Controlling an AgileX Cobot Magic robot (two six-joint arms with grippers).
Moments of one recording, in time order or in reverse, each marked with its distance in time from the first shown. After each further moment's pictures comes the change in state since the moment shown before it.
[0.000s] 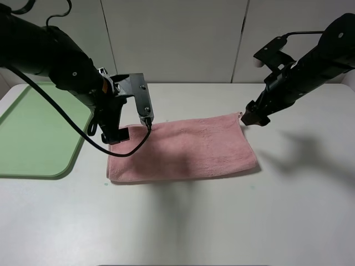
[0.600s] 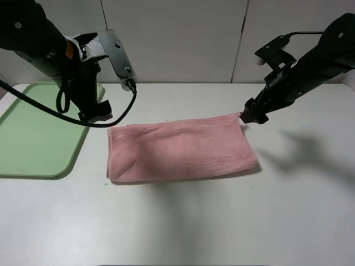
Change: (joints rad) left arm 0.000 -0.246 0.000 -0.002 0.206 -0.147; right arm 0.000 0.000 0.000 0.002 -0.016 0.042
